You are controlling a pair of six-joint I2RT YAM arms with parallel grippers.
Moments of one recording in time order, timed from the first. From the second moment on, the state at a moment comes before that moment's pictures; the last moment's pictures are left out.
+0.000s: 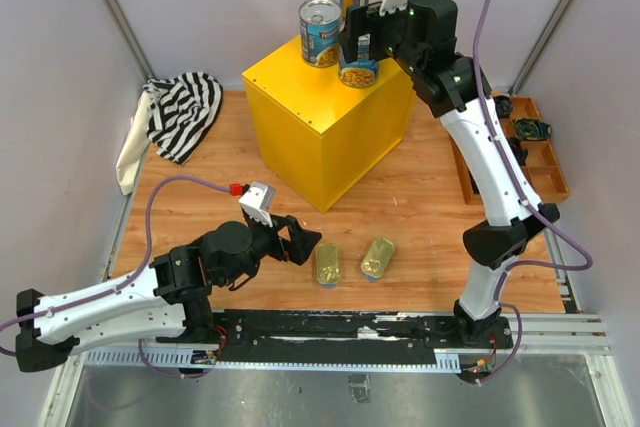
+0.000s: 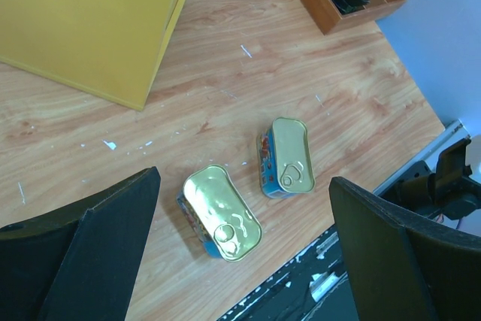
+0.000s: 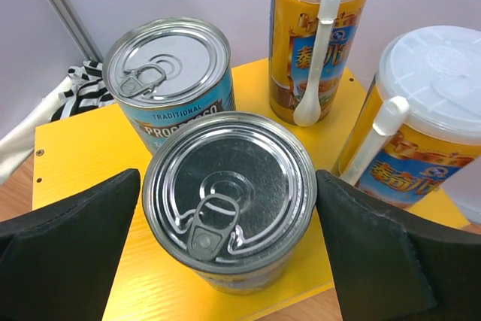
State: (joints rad) left arm -1.18 0.68 0.63 -0.23 -0.48 -0.57; right arm 0.52 1.83 2.34 -0.61 0.04 0.07
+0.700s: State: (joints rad) left arm -1.18 0.65 0.54 -0.25 -0.40 -0.70; right arm 0.78 1.31 1.79 -0.54 0.27 0.04
